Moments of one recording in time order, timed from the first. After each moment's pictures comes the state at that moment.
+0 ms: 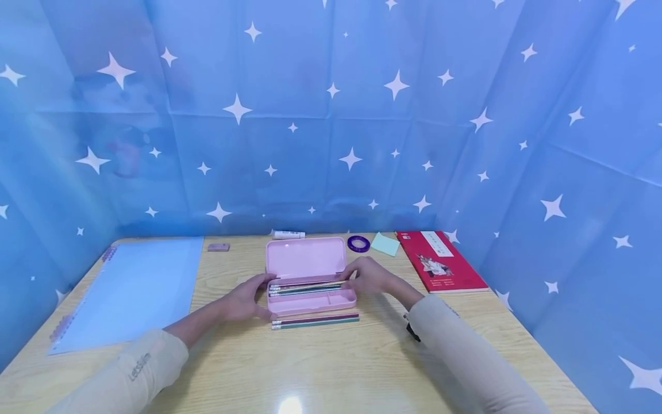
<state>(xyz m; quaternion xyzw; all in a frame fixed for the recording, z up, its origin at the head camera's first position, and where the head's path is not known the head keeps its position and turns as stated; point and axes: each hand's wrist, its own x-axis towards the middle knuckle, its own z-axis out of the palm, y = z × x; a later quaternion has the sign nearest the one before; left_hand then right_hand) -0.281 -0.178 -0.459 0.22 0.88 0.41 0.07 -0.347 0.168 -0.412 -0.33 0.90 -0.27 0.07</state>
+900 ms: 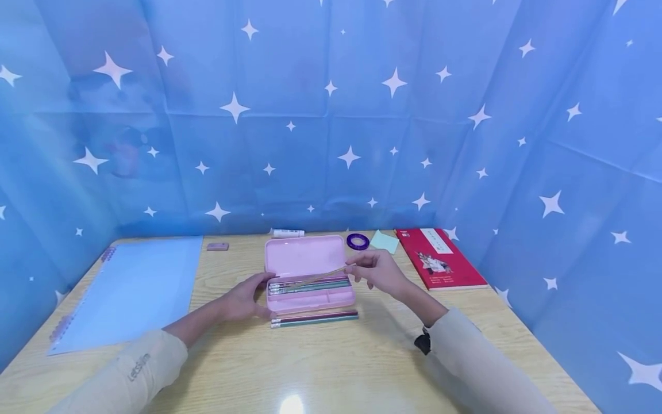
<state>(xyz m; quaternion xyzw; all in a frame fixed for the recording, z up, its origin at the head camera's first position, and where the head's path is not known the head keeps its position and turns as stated) -0.279 -0.178 -0.457 0.20 0.88 0.42 0.08 -0.300 0.175 -0.383 -0.22 0.82 -0.52 0.05</state>
